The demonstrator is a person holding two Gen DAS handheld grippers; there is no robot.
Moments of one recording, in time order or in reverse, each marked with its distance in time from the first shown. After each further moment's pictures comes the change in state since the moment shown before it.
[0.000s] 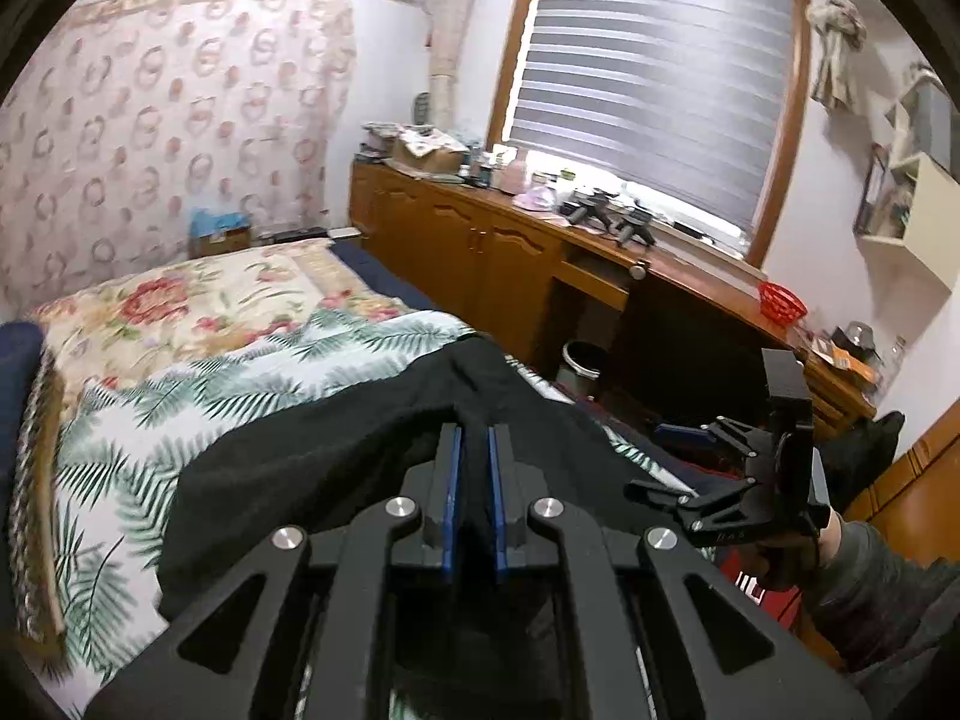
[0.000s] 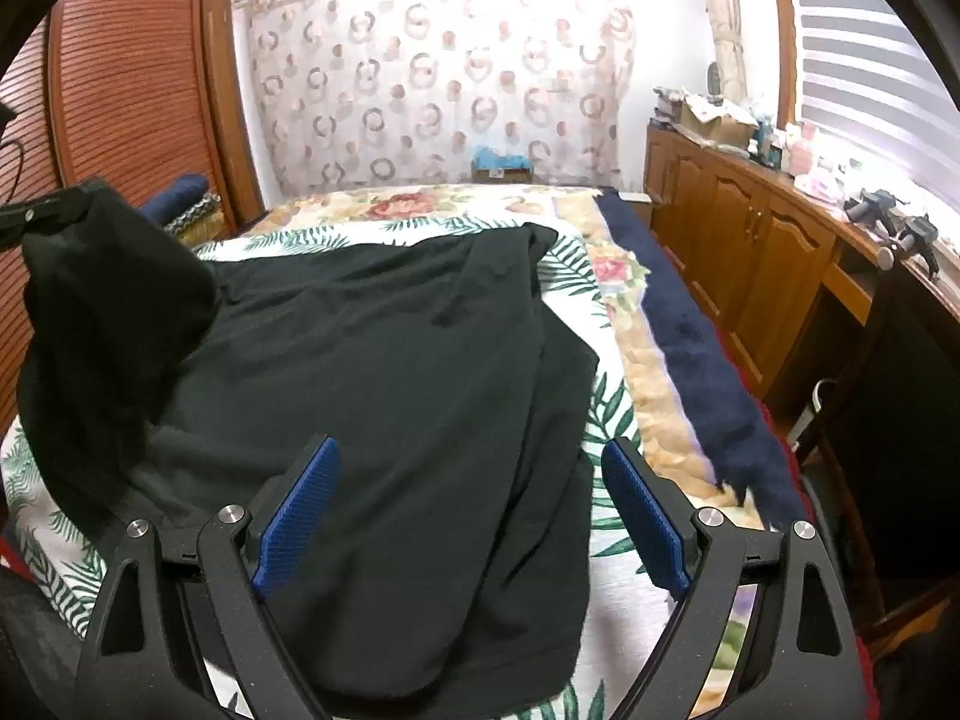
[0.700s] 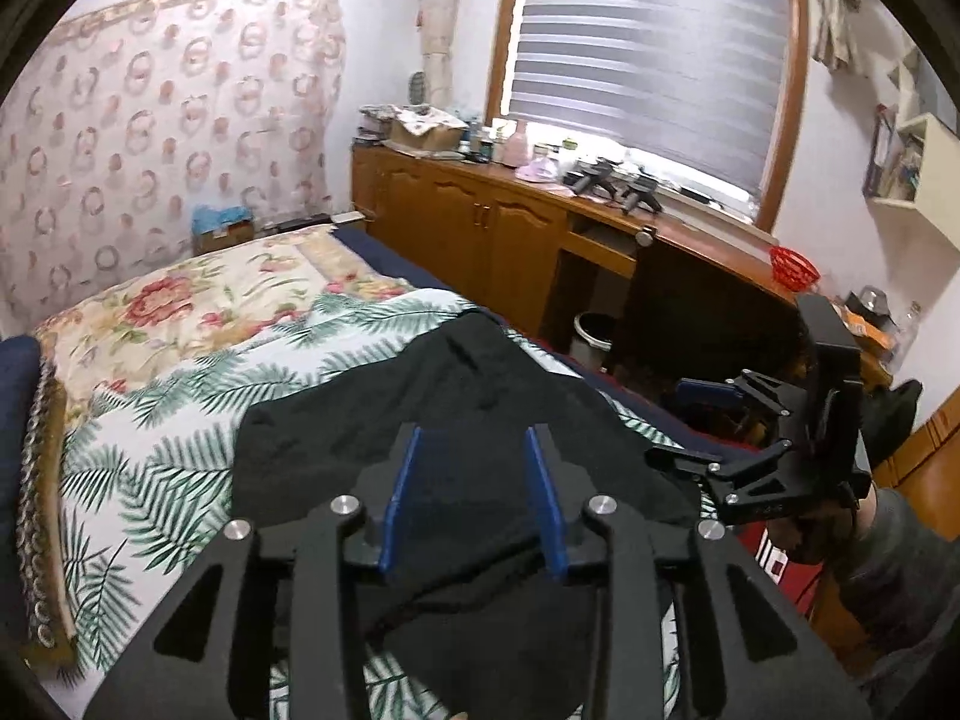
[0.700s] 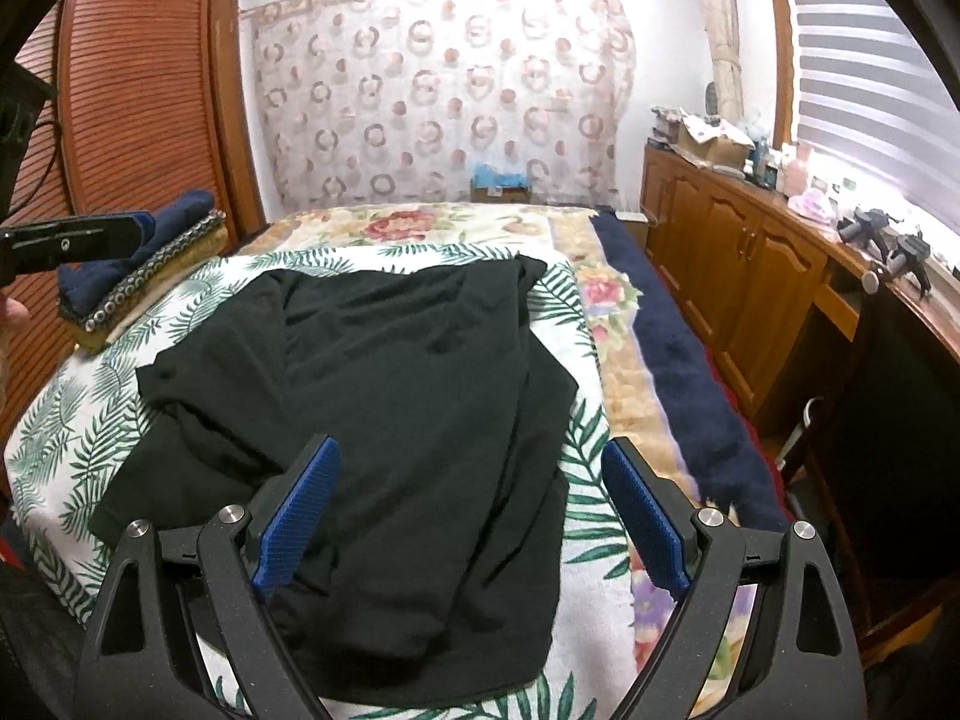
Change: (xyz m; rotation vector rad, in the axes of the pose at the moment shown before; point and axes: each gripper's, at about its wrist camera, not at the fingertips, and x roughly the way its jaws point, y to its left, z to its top) left arm 0.006 -0.008 -0.006 0.026 0.060 0.064; right arm -0.023 -0.004 0.009 -0.023 -0.039 -0.005
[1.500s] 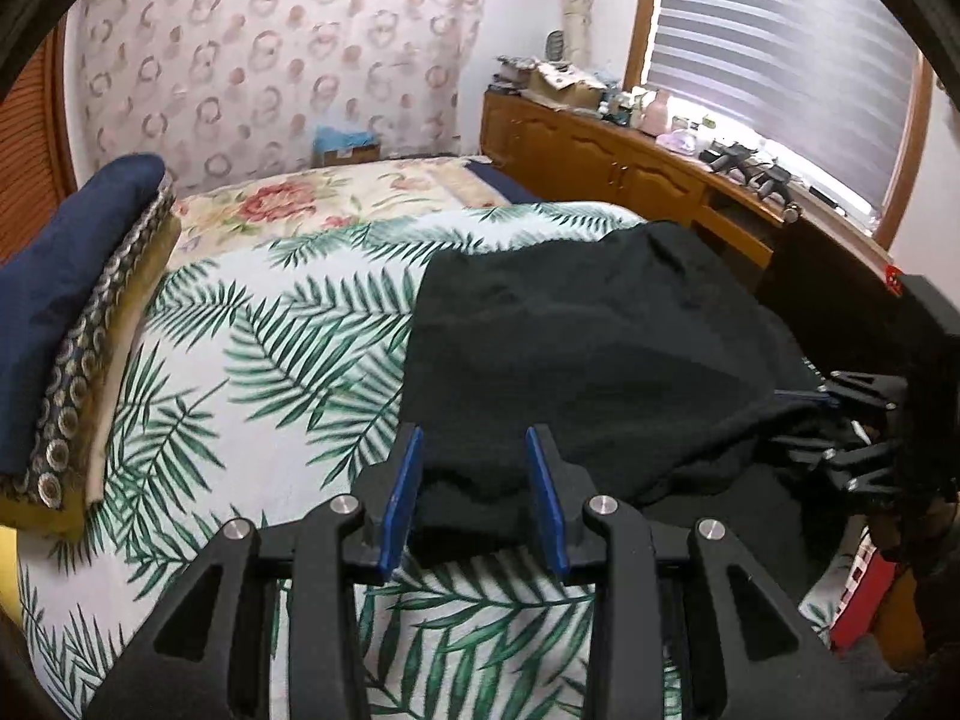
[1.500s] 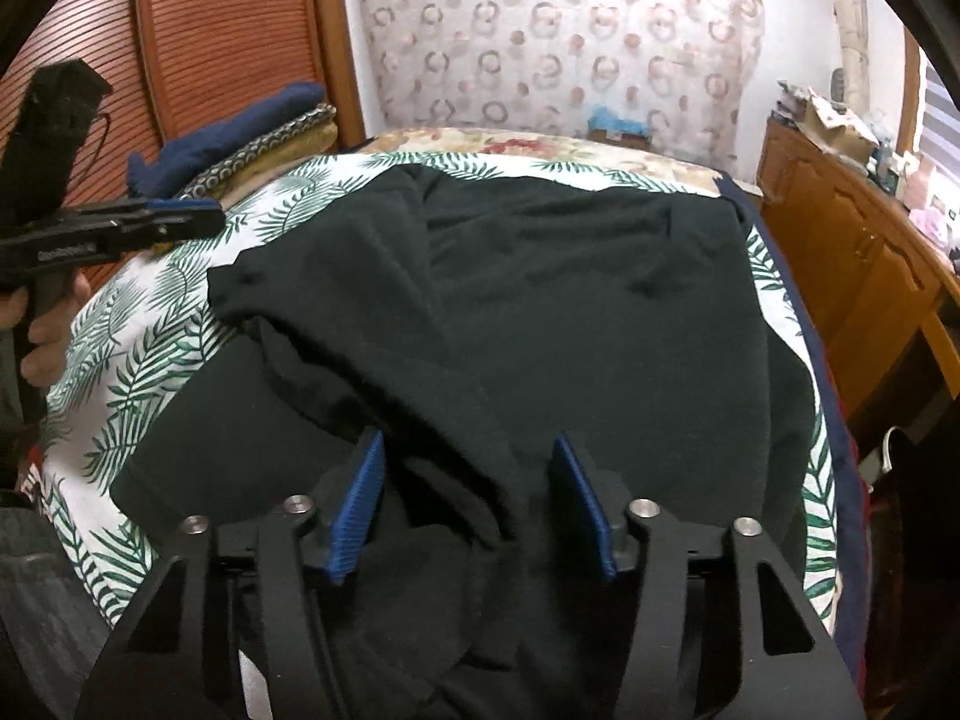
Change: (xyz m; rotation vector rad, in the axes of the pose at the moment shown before) left arm 0.024 0.095 -0.090 -0.176 0.094 0.231; right arm 0.065 0.071 -0.012 -0.151 0.173 0.224
